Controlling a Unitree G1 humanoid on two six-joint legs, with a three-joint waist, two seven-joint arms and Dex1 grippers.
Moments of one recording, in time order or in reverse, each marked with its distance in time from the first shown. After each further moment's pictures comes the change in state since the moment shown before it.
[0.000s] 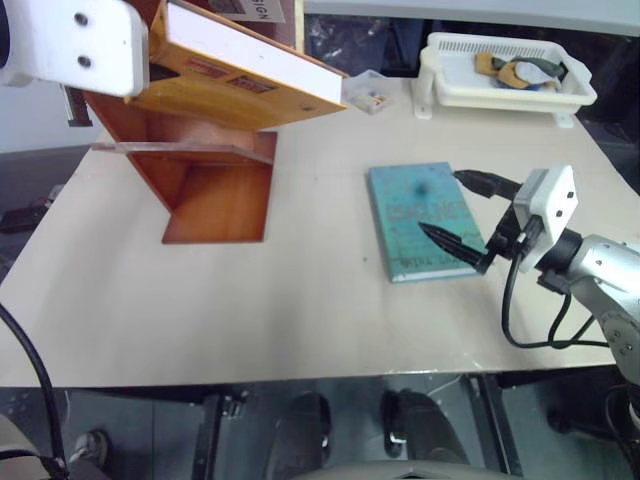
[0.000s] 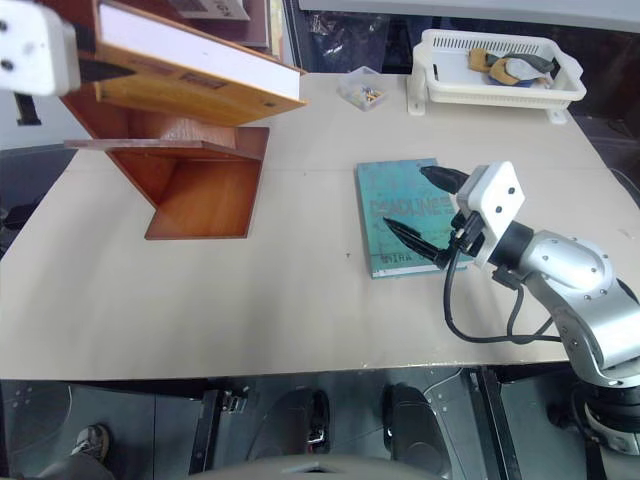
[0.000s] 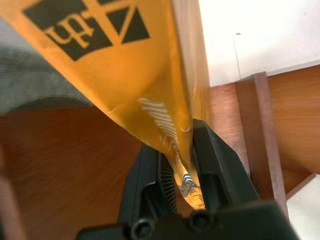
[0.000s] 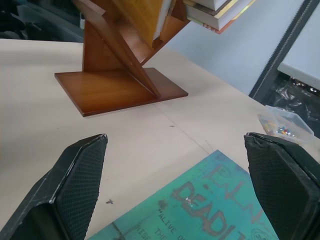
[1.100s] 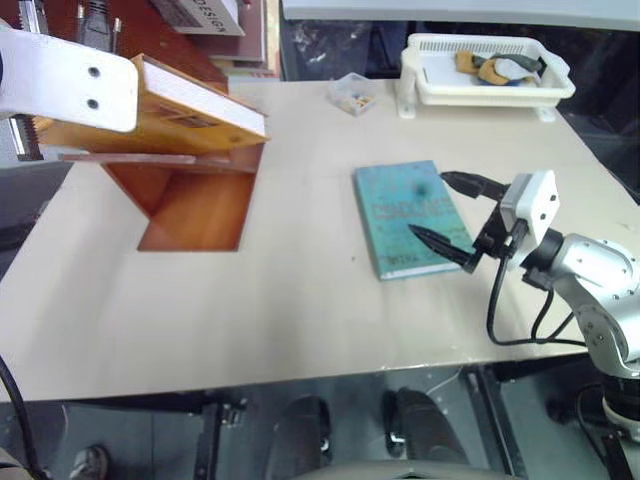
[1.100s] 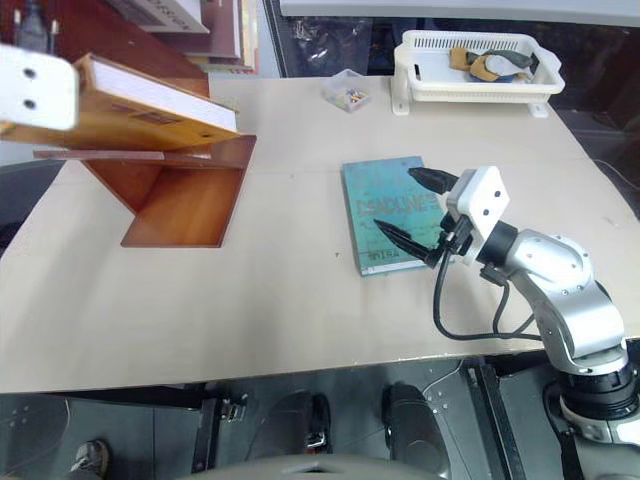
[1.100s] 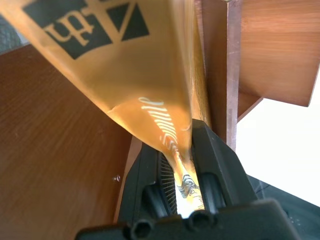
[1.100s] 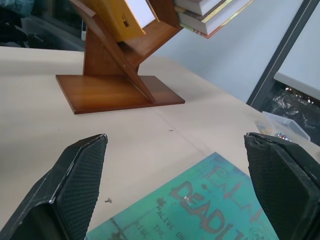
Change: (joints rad) left arm 0.278 0.139 0.016 -0.236 0.367 0.233 -0.076; right arm -0.038 0.081 0.025 0.088 -0.082 -0.075 0.093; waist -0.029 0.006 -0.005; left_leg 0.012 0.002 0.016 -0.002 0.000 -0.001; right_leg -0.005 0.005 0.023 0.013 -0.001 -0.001
